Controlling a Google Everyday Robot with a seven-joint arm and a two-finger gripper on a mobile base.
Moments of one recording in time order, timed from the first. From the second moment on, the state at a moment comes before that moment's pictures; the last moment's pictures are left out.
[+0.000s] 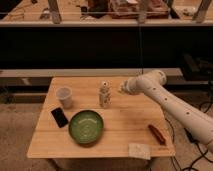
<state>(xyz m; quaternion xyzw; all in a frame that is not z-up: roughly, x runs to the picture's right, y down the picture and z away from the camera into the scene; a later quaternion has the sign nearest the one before) 0.087 0.003 0.824 0.07 -0.20 -0.57 0.79</state>
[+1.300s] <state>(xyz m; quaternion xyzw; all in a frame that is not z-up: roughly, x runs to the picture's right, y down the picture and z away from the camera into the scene) 0.078 -0.086 0.891 0.09 -0.19 -0.57 0.79</state>
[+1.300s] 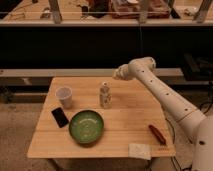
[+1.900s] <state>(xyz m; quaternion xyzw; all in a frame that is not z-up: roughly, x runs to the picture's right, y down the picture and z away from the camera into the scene) 0.045 -0.089 0.901 0.08 -0.23 -0.59 0.77</state>
